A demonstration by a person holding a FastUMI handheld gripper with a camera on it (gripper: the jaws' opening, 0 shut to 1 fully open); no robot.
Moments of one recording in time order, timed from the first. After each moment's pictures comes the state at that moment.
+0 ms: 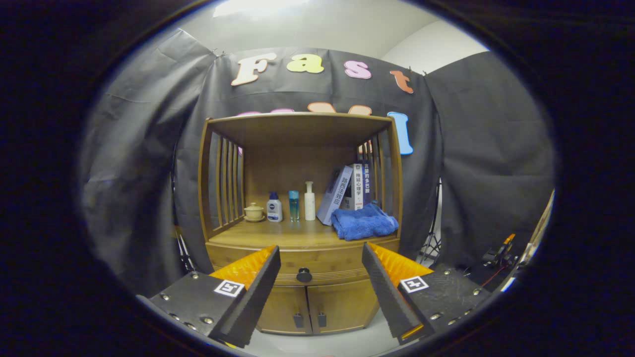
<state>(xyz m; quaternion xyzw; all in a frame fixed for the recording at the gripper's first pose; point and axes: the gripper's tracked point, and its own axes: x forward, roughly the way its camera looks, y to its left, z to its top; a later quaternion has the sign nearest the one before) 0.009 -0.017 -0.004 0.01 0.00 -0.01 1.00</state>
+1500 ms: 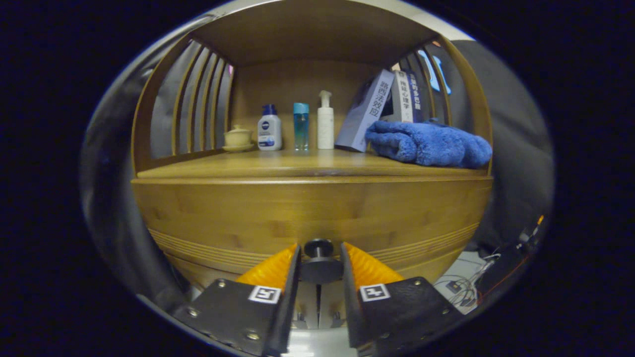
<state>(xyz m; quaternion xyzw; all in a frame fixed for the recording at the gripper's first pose) 0.209 0.031 -0.198 -0.02 0.13 0.02 0.99</state>
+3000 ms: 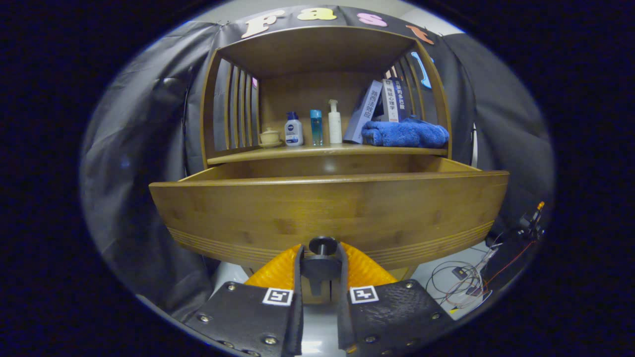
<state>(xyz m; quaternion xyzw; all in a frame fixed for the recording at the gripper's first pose) 0.050 0.018 -0.202 0.01 0.15 0.07 0.99</state>
